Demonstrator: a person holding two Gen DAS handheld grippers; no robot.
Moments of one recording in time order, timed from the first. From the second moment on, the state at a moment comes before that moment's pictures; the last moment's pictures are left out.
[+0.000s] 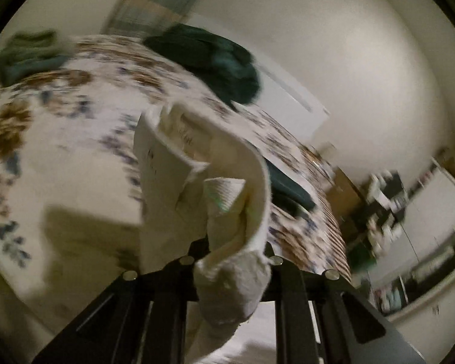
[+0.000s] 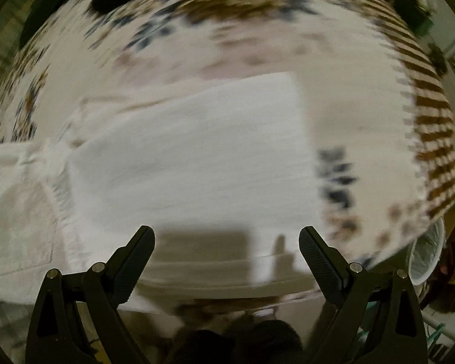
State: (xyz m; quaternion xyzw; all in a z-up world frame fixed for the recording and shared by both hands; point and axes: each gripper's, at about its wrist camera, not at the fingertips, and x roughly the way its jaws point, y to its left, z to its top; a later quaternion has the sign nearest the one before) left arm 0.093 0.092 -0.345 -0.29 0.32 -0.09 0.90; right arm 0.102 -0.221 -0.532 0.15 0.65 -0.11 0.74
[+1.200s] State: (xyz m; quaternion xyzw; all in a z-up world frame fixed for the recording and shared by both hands) left arm 0.132 -0.109 -0.397 -0.03 0.57 -0.04 0.82; right arm 0.102 -0.369 -0.506 0.25 0.61 -0.04 0.75
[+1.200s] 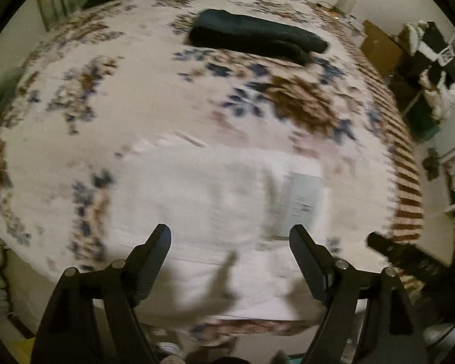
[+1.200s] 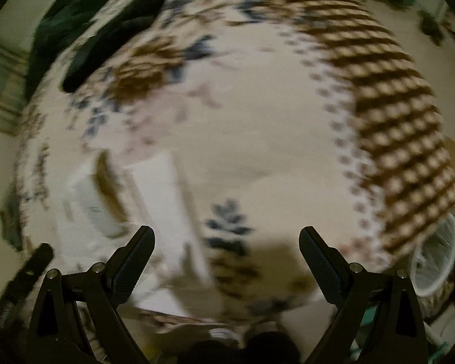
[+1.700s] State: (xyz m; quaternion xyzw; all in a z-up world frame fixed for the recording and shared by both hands) left arm 0.138 -0.025 -0.425 0.02 0.57 0.08 0.81; right arm 0.168 -0.267 -0.571 0.29 0.64 0.07 0.71
